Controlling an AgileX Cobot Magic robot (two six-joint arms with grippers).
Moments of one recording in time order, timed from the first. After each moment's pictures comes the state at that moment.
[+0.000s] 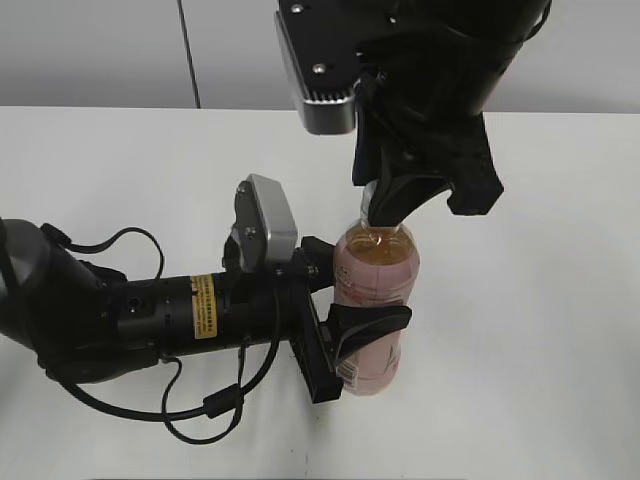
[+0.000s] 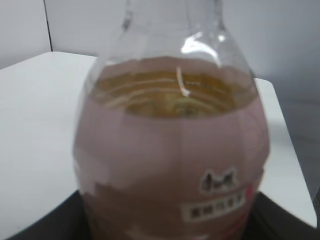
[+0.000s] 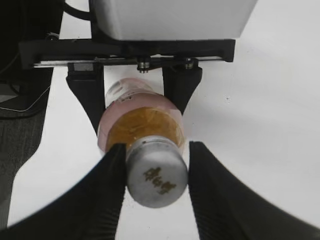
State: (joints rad) left arm -0.61 2.07 -0.71 0.78 -1.20 -0.25; right arm 0.68 1.72 -1.54 0.16 1.23 -1.28
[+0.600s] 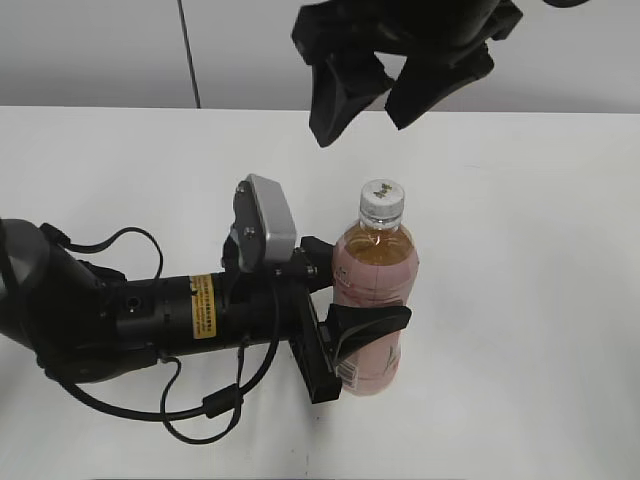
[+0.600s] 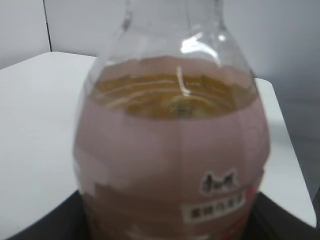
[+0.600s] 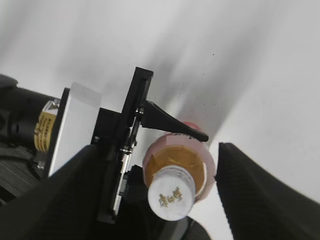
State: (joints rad) left arm -0.61 2.07 -0.71 0.79 -1.20 -0.25; right arm 0.68 1.72 -1.67 0.16 1.22 0.00
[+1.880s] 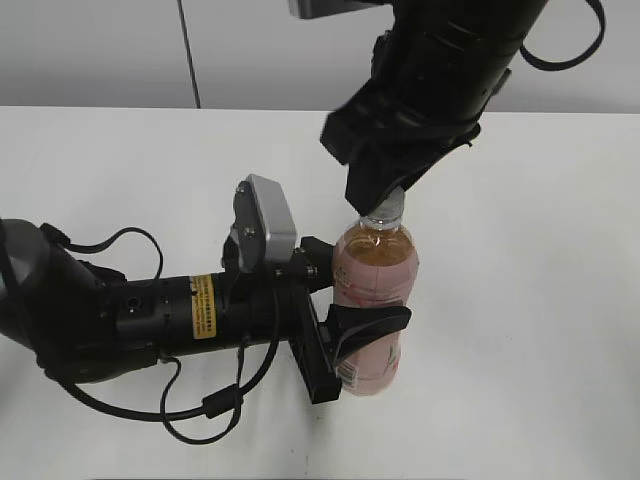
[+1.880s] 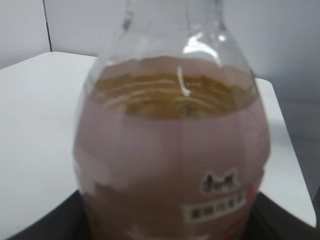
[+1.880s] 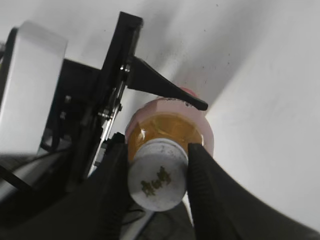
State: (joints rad) left arm -0.61 2.07 -0.71 0.79 -1.20 -0.25; right arm 0.68 1.72 -1.54 0.17 1.22 -0.11
